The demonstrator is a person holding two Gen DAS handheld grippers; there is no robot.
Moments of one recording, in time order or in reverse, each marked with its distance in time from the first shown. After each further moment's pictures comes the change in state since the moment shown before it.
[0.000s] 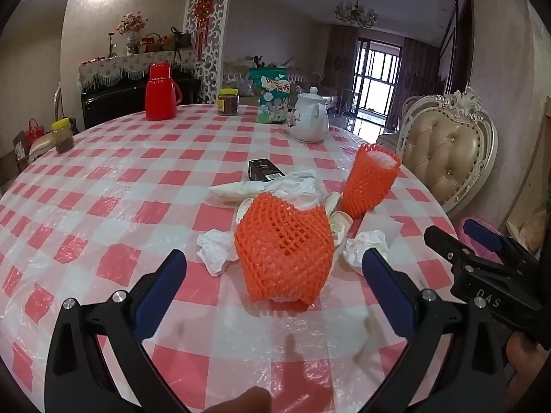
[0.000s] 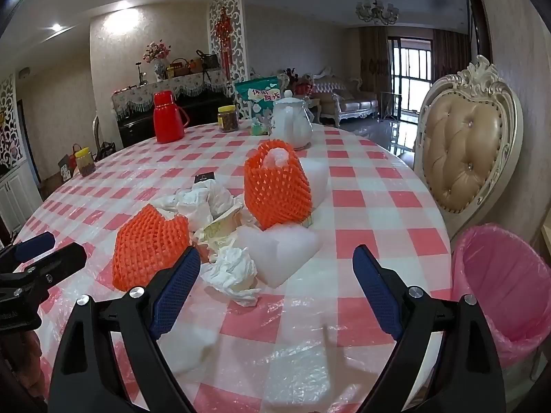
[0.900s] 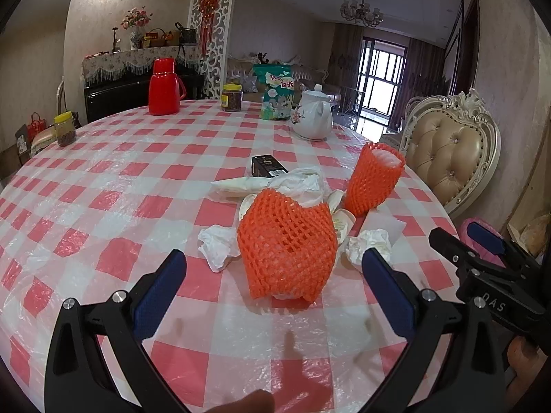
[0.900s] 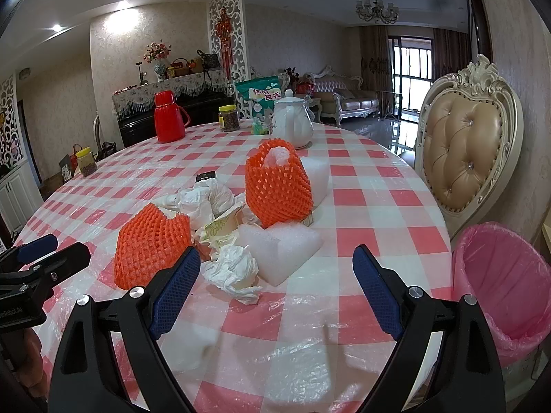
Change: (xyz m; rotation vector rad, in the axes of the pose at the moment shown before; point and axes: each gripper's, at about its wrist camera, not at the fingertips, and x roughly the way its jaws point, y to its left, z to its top) left arm 0.003 0.002 -0.002 -0.015 -0.009 -0.005; right arm -0.002 0.001 -0.001 -0.012 -0.003 -0.003
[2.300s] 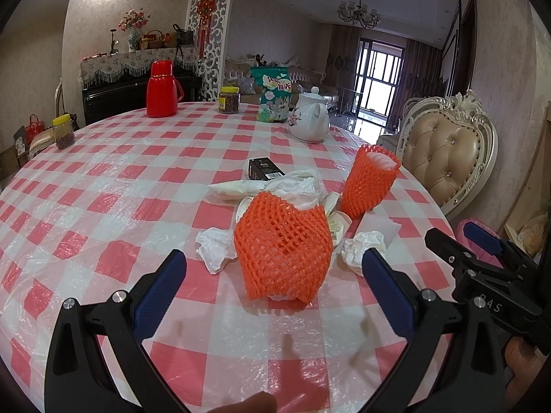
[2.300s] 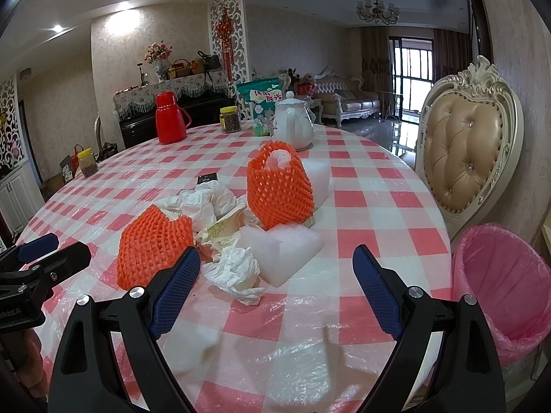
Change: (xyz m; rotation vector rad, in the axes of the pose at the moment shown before) left arm -0.005 -0.004 0.003 0.008 0.000 -0.004; right arm -0.002 0.000 0.001 0.001 -0.002 0.001
